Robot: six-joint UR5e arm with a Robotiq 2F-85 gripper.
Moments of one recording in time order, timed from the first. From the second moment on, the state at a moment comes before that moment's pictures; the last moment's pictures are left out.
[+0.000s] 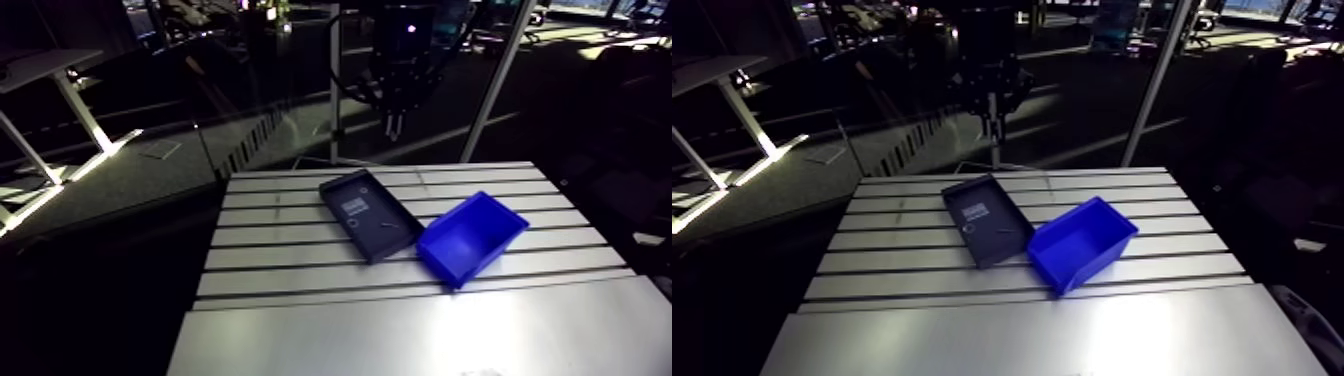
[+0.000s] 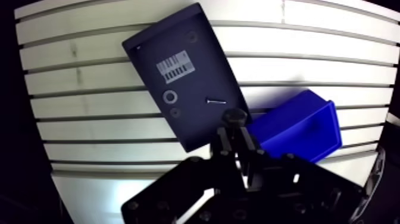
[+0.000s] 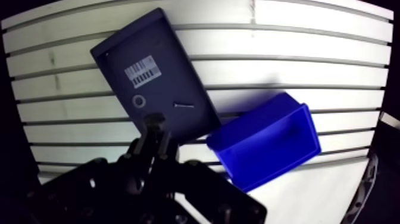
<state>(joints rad) -0.10 -1.29 1.57 -1.80 -1.62 -1.67</state>
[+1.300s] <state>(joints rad) -0.39 -1.44 1.69 -1.74 -1.59 -2.35</state>
